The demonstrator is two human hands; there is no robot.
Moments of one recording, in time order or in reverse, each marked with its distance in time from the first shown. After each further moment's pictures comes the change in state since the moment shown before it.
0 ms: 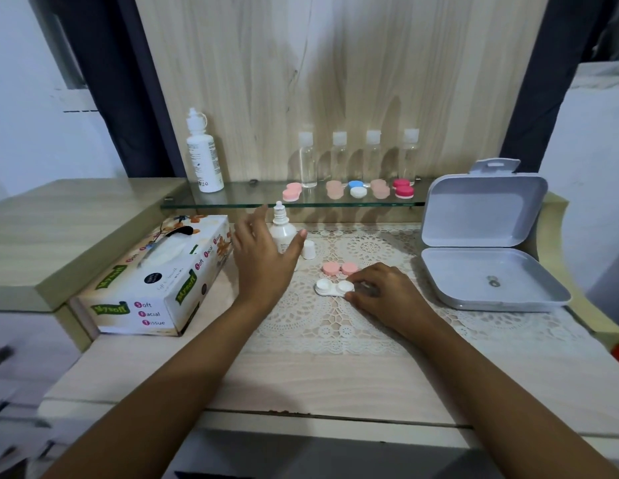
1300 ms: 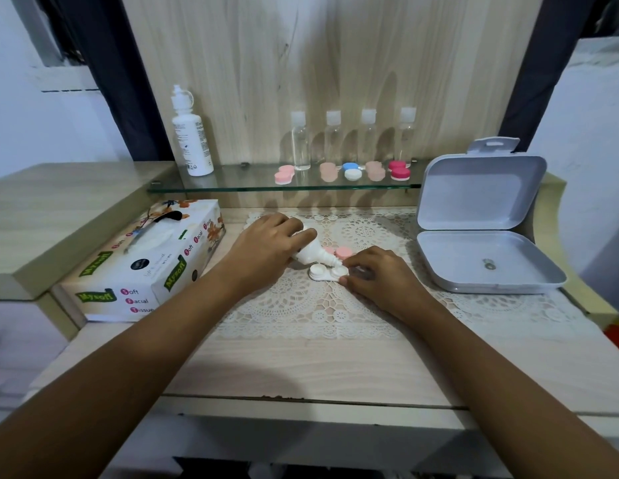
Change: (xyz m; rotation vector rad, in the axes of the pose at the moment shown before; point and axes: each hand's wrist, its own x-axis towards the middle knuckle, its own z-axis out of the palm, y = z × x) left_hand 0.019 -0.018 -0.008 0.461 -0.336 0.990; right_hand 0.003 0.003 0.002 -0.016 -0.006 0.001
